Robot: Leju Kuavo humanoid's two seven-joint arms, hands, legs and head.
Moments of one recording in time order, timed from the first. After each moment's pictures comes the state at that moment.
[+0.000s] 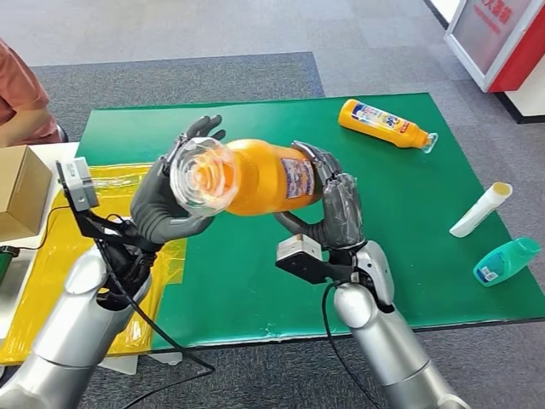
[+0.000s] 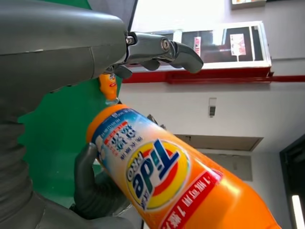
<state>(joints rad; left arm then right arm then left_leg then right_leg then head) -0.49 0.04 -0.45 -1.52 0.52 -0.32 -0.11 -0.35 0.04 0.41 -1.40 0.75 -0.40 -0.39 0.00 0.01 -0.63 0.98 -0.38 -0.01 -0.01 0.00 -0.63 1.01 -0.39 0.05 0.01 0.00</state>
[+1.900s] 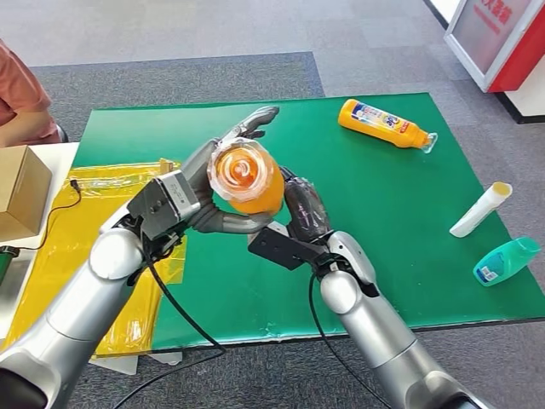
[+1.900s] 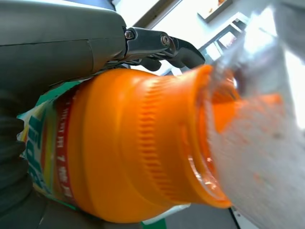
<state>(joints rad) -0.68 0.03 -0.63 -1.47 -0.01 -0.25 -0.12 -0.45 0.05 0.49 -1.23 0.70 -0.12 -0.26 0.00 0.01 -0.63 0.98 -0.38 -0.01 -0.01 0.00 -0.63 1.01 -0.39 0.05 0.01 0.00</state>
